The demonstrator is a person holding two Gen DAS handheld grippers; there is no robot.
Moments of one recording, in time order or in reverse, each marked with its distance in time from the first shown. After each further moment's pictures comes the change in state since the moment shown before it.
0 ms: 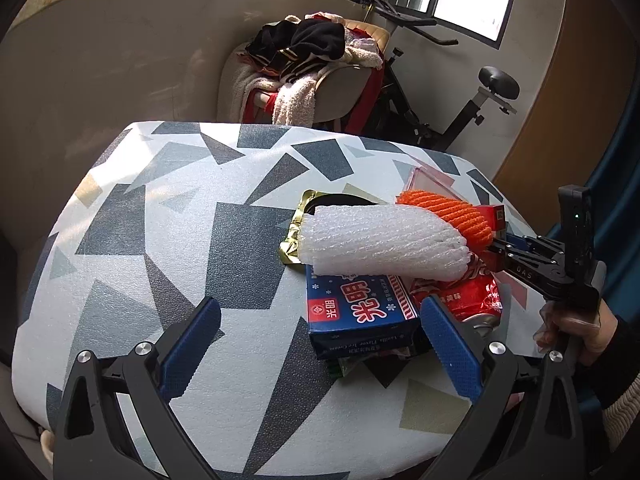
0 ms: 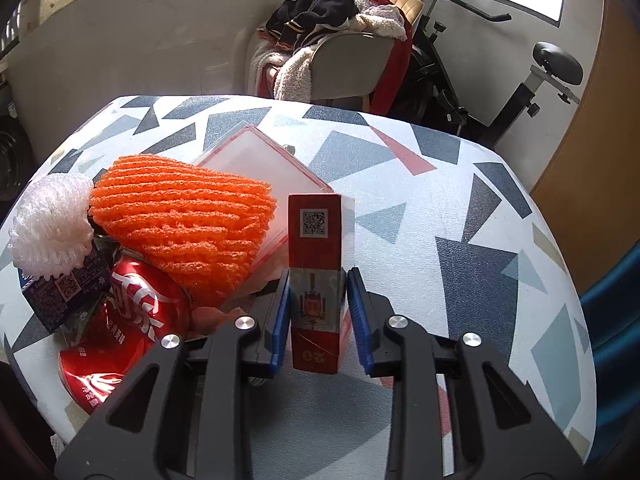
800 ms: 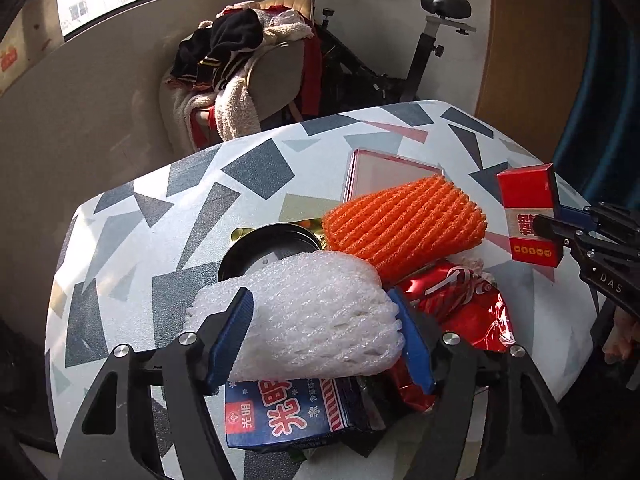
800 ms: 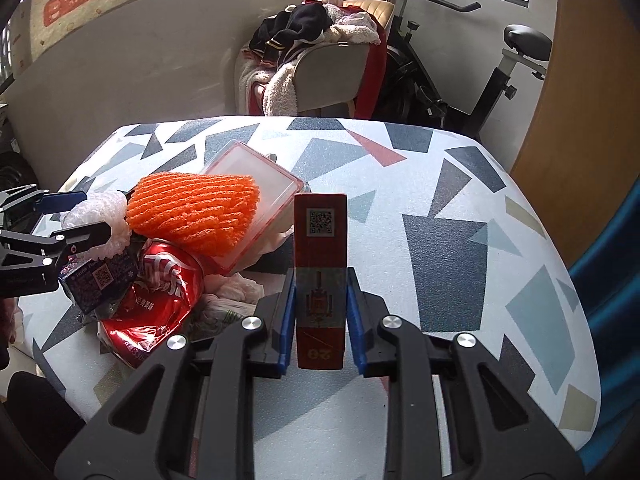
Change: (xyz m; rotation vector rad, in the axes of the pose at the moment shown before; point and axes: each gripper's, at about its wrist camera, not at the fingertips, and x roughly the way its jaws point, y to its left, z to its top) left arm 0.076 -0.091 0.039 0.342 0.082 0.060; right arm -0.052 -0.023 -0.020 0.094 -0.038 0.032
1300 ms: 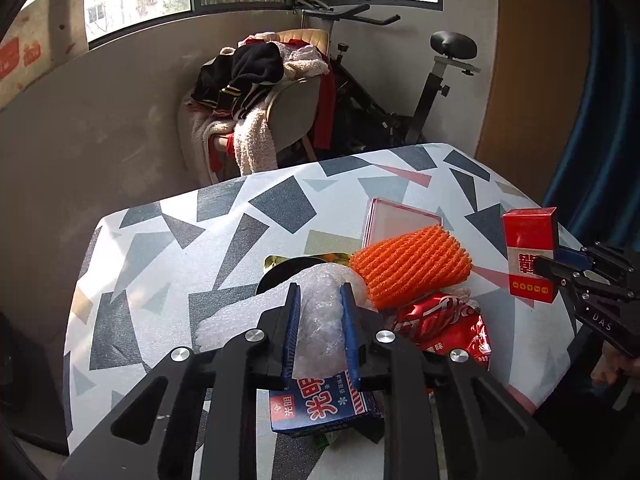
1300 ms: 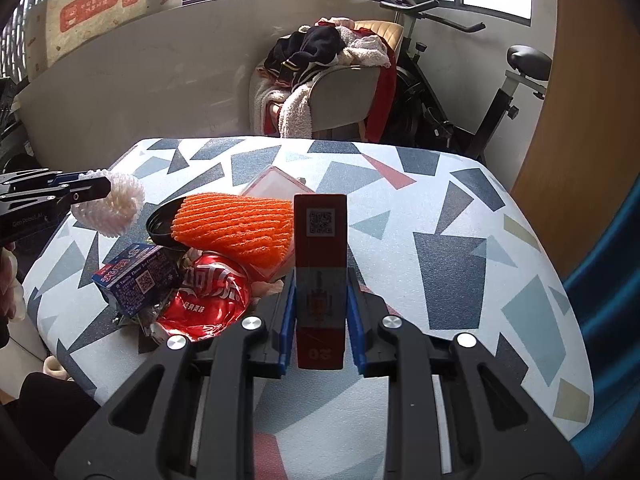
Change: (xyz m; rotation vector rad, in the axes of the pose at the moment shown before) left arm -0.064 0.023 0.008 -0.035 -0.113 0.009; right arm -0.045 0.024 -0.001 -0.014 -0.062 0.026
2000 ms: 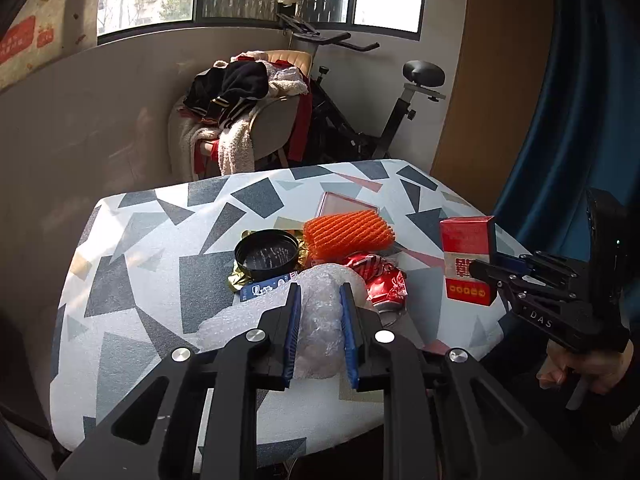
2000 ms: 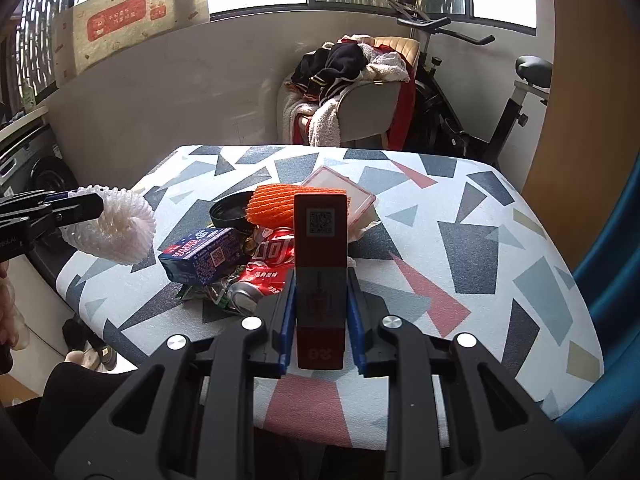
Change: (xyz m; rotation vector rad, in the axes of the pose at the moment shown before) left arm -0.108 -0.014 -0.060 -0.057 -0.064 -0.120; right arm -0.065 0.038 -0.036 -0.002 -0.050 0.077
